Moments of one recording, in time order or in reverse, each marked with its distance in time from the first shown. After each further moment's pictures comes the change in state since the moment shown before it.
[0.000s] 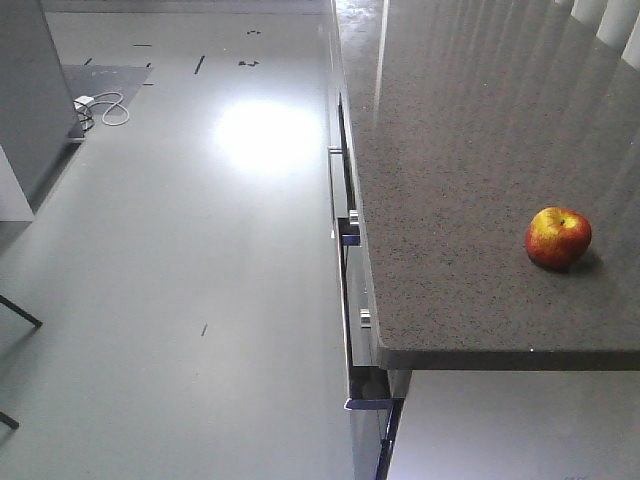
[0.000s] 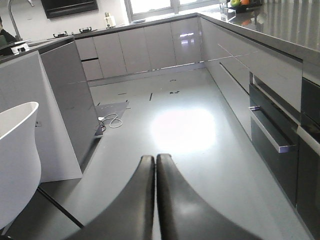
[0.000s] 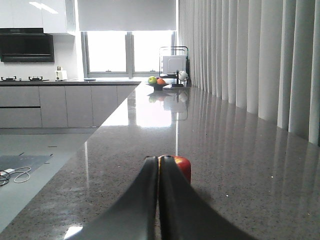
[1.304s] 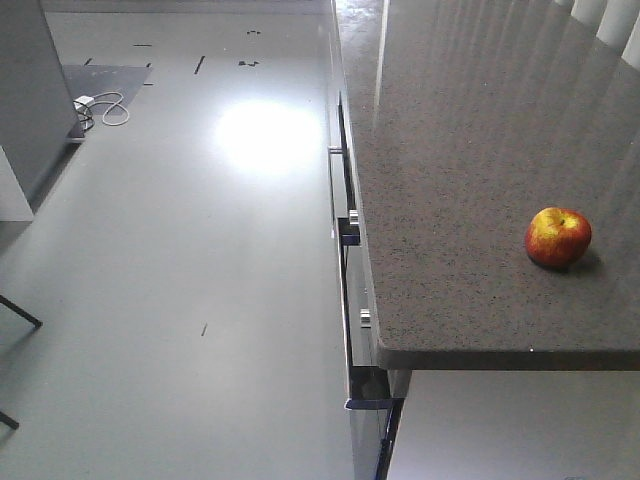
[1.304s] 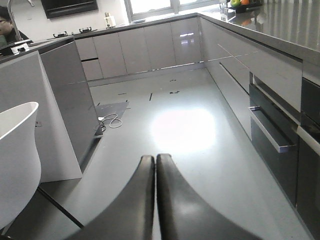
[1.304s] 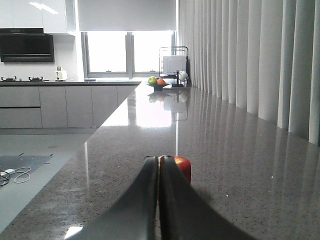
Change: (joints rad) left arm 0.000 0.000 0.000 0.000 0.000 0.000; right arm 0.000 0.000 0.000 0.000 -0.001 0.000
